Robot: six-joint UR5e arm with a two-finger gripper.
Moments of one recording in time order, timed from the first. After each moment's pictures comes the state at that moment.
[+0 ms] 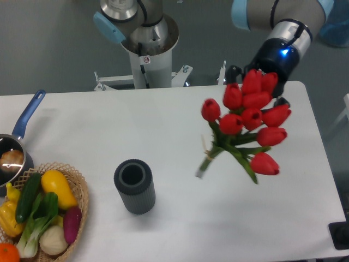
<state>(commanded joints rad) 2.91 -1.79 -1.65 -0.83 0.43 1.03</state>
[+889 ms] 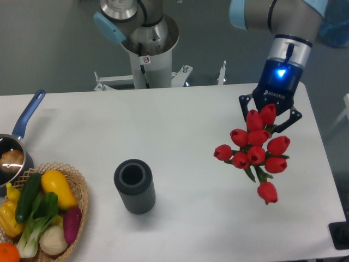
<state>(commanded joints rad) 2.86 -1.81 -1.68 -0.84 0.85 1.19</state>
